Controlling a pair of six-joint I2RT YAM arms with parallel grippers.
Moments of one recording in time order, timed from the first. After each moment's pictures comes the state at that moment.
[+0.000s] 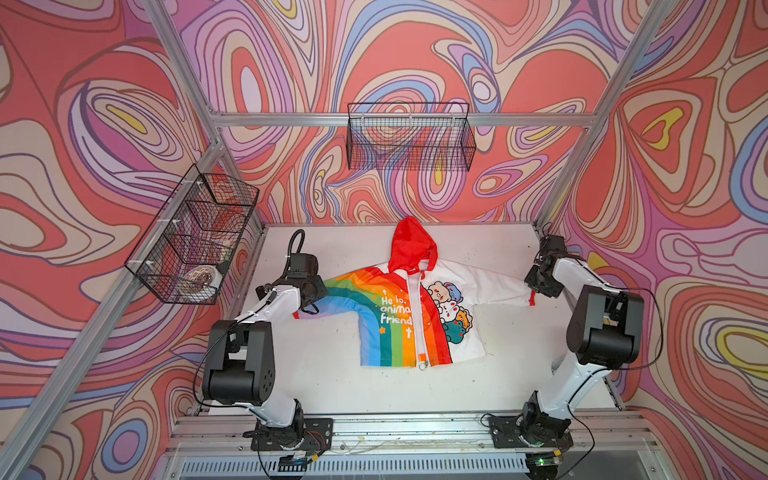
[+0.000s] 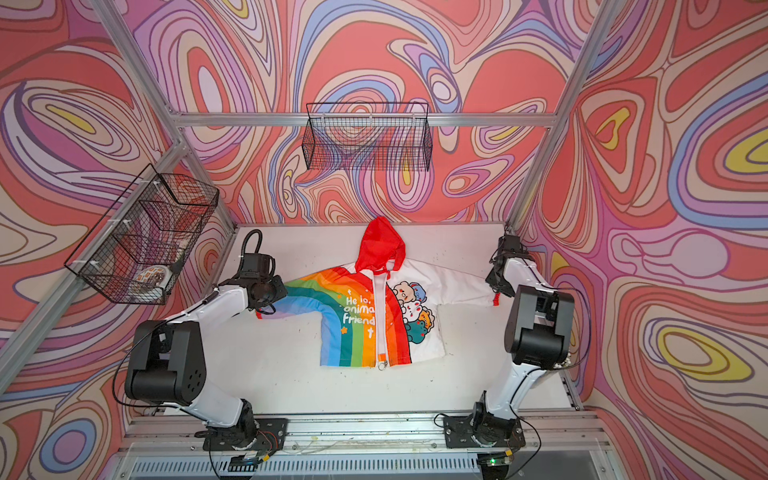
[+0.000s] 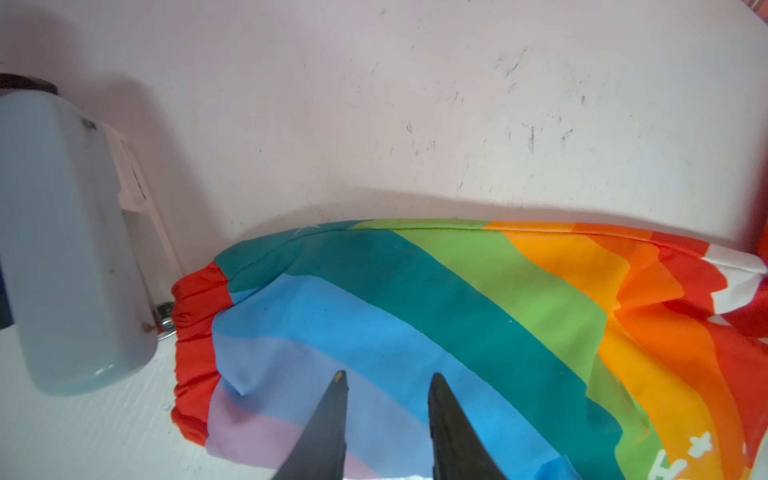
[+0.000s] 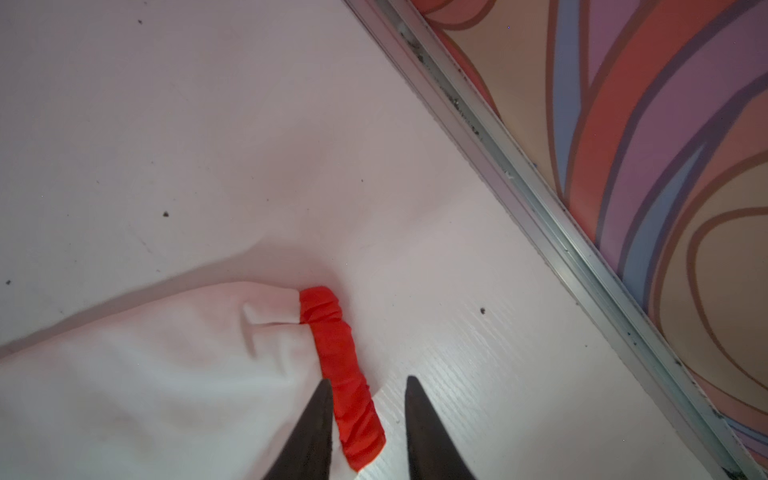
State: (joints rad) left arm -0.04 1.58 0.96 -0.38 -0.07 -0.55; right arm -0.27 1.85 1.32 -0.65 0.24 0.38
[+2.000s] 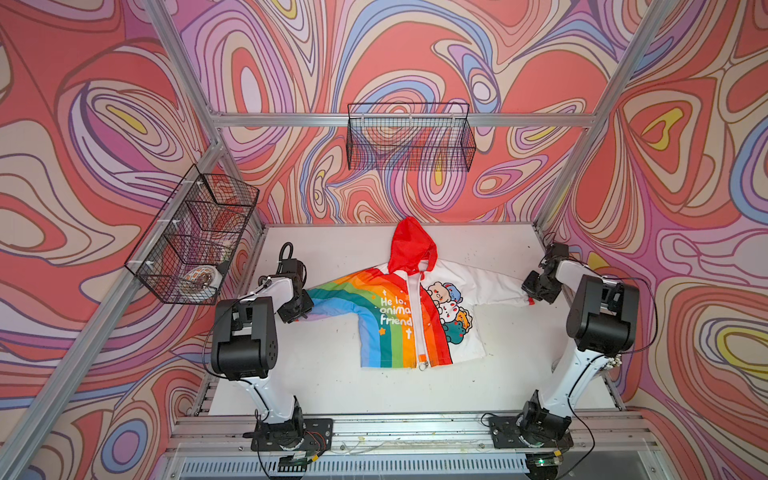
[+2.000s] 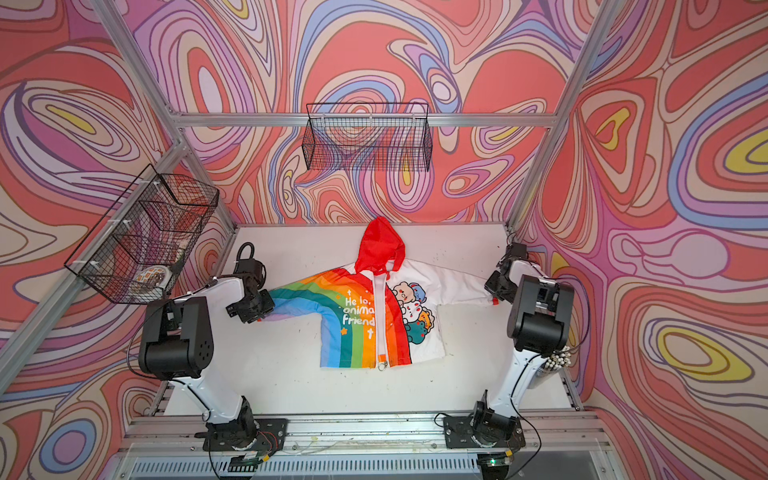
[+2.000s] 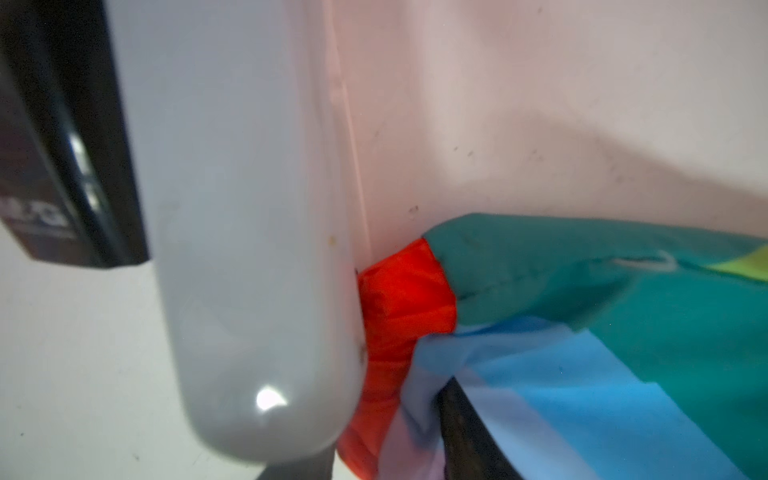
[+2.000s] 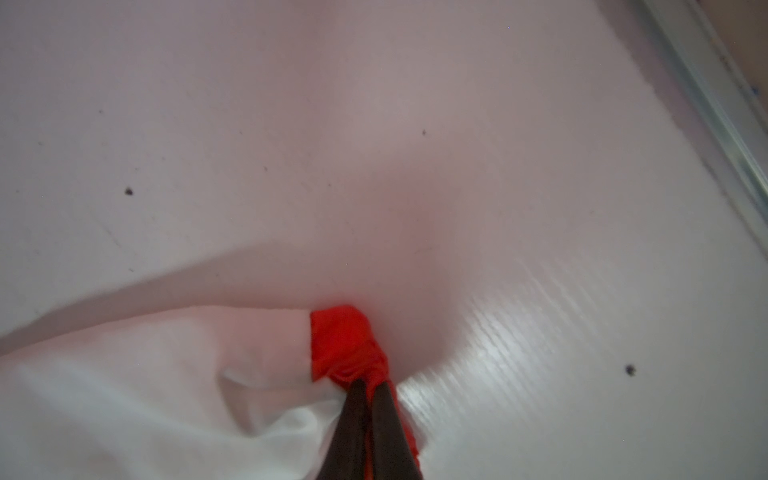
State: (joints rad) left arm 0.09 1.77 1.05 -0.63 -0.15 -0.58; right arm -0.34 1.98 1.34 -0.62 -0.01 0.37
